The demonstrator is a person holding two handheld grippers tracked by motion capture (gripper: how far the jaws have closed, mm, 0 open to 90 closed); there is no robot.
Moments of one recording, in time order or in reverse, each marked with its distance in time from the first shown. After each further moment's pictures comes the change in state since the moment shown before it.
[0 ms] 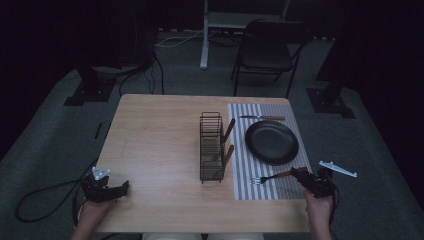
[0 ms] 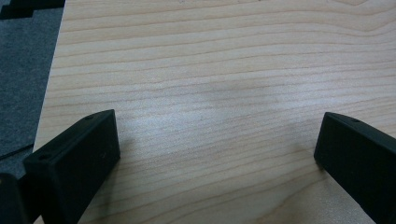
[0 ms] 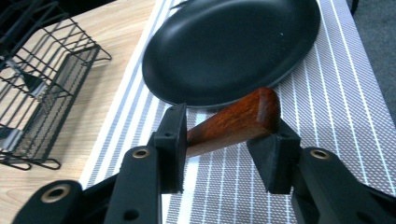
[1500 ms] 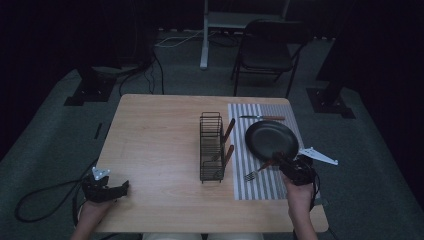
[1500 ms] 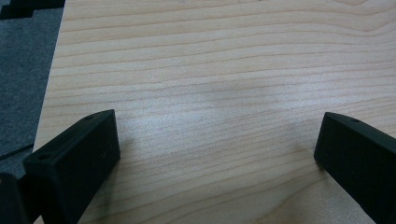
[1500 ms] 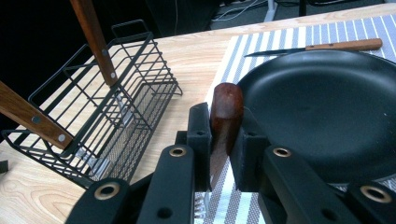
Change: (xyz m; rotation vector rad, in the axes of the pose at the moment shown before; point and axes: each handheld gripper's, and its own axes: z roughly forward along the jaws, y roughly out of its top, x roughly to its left) left arm 0.000 0.000 0.000 0.002 0.000 0.003; right arm 0.080 0.029 0.006 -0.106 0.127 -0.142
